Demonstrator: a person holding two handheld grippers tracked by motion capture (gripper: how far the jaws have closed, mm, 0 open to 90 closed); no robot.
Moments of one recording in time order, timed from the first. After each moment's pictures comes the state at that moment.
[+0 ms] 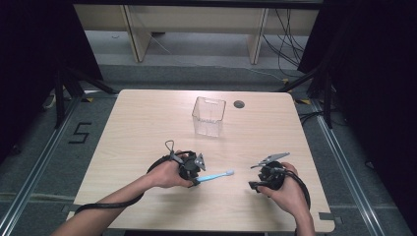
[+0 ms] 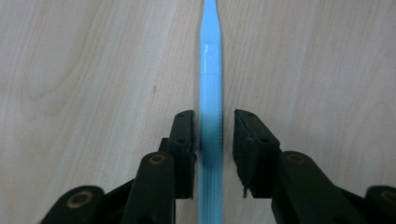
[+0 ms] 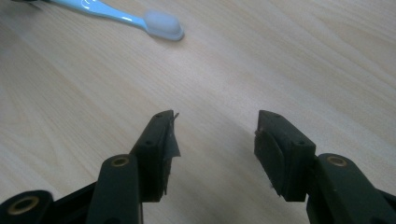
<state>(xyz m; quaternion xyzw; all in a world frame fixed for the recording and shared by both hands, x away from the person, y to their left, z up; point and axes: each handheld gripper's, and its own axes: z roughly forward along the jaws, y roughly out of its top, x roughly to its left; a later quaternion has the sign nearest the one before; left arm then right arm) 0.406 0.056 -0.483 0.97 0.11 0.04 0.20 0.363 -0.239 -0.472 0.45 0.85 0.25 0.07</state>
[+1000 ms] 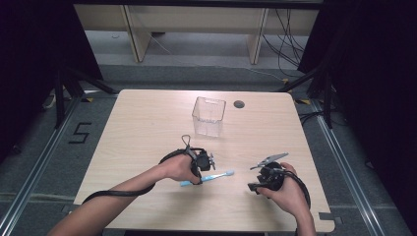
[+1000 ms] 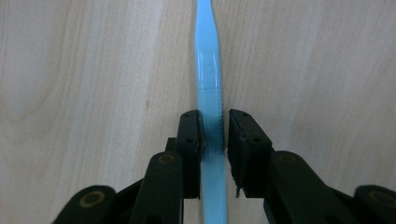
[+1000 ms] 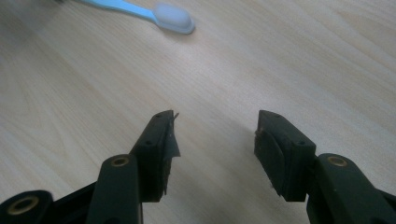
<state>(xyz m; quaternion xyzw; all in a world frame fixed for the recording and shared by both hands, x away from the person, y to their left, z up) 0.419 0.023 -0.477 0.99 0.10 0.00 0.10 0.362 -0.236 -0.474 0.45 0.86 0.25 0.05</state>
